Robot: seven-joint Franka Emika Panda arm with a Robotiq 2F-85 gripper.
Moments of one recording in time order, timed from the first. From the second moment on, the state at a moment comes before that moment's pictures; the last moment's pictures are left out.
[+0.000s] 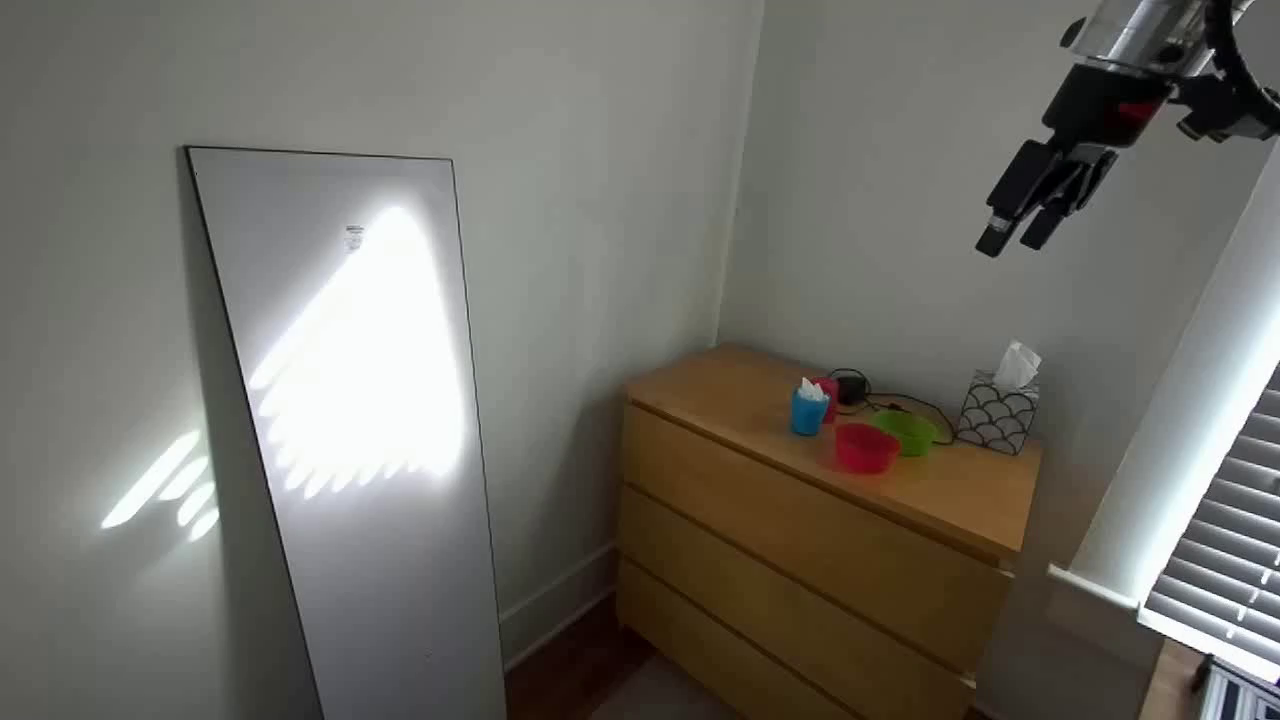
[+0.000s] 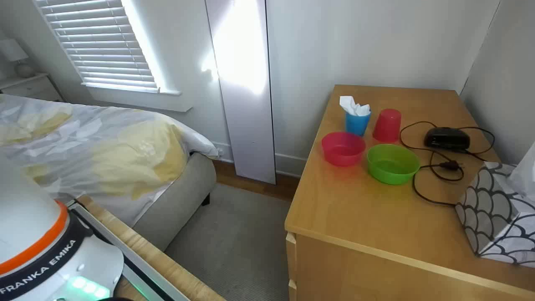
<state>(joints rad) -0.07 -0.89 -0.01 -2.49 -0.09 1.92 0.02</state>
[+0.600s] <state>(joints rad) -0.07 -0.88 -0.02 -2.48 -0.09 1.92 0.02</state>
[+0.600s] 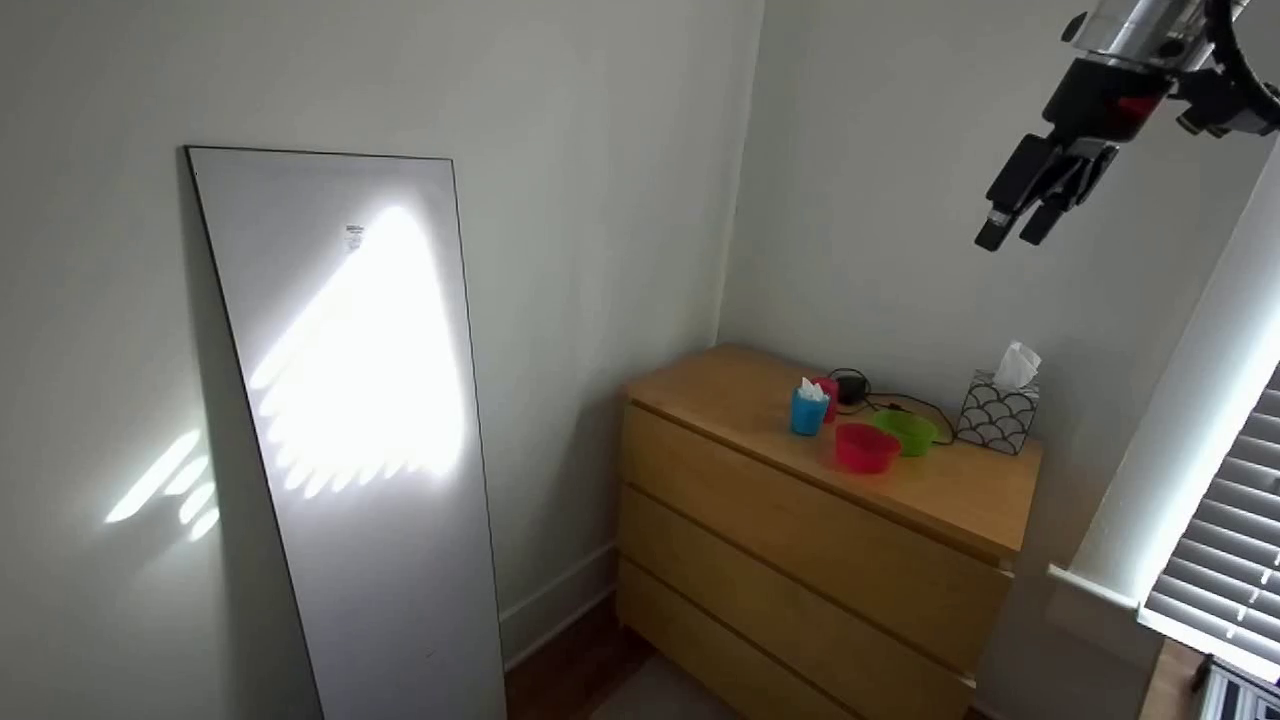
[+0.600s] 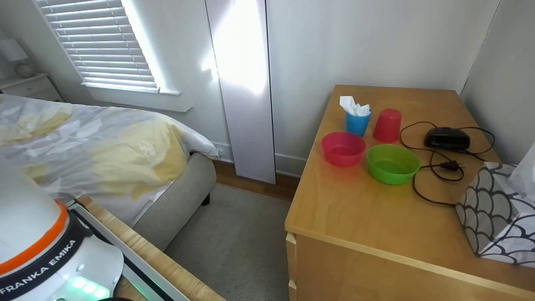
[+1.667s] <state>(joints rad) -0.16 -0.16 -0.40 -2.04 0.03 2.02 -0.26</state>
